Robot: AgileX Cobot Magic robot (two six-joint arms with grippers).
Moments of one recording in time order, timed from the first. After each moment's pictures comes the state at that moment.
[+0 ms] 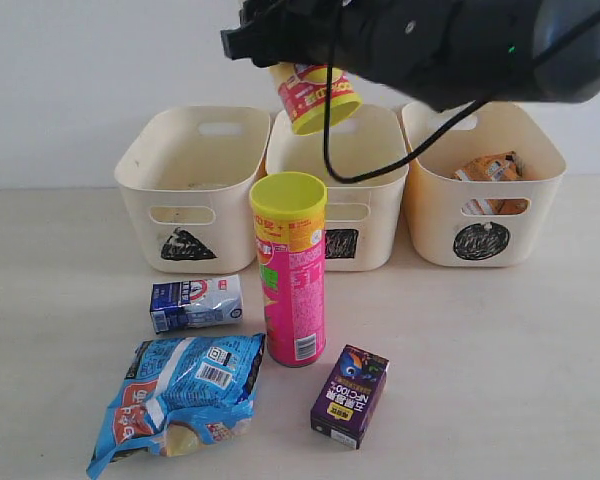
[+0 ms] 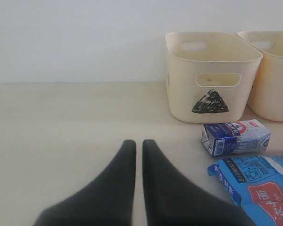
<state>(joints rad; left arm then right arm) -0.03 0.00 0.00 -0.02 0.23 0.00 0.61 1.87 -1.51 0.55 -0.24 -0.60</state>
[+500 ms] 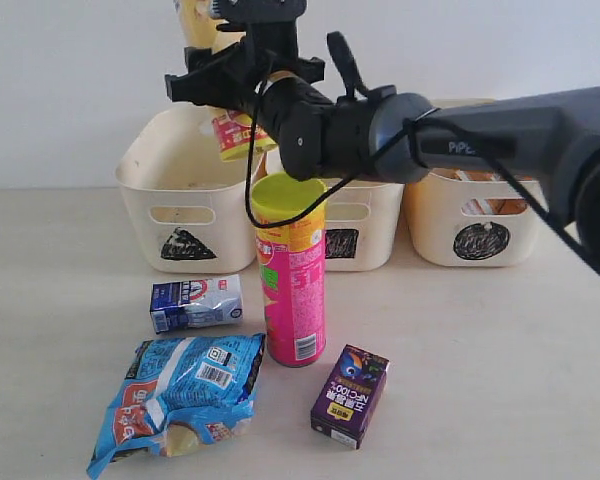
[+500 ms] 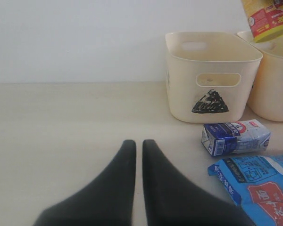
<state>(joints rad) -0.03 0.00 0.00 -0.02 0.23 0.00 0.66 2.24 -1.79 0.31 -0.45 -0.22</state>
